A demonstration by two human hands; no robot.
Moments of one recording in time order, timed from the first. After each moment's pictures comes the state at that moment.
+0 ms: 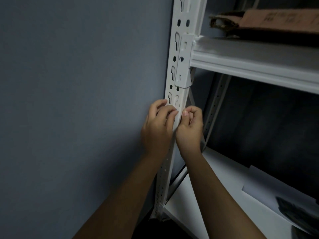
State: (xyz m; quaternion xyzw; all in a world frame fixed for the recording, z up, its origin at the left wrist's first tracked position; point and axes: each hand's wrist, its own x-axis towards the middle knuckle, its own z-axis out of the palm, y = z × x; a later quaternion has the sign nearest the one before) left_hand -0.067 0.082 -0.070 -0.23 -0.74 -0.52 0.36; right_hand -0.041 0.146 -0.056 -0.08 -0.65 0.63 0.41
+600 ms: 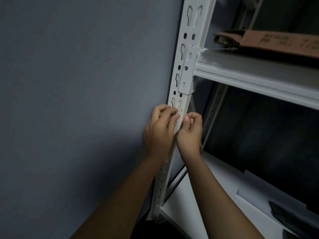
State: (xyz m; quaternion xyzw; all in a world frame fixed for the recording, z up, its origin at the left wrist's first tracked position) left_hand -0.067 0.078 -0.066 -0.23 -0.74 -0.52 0.36; right_hand -0.041 0.144 -0.056 -0.11 -0.67 0.61 0.41
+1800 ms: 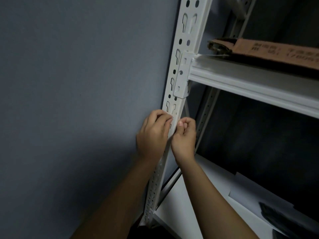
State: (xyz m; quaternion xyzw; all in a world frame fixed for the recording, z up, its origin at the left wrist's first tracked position) left_hand -0.067 0.073 -0.065 -0.26 -0.74 -0.44 0.43; right_hand -0.040 0.146 -0.061 -0.13 -0.70 0.58 0.39
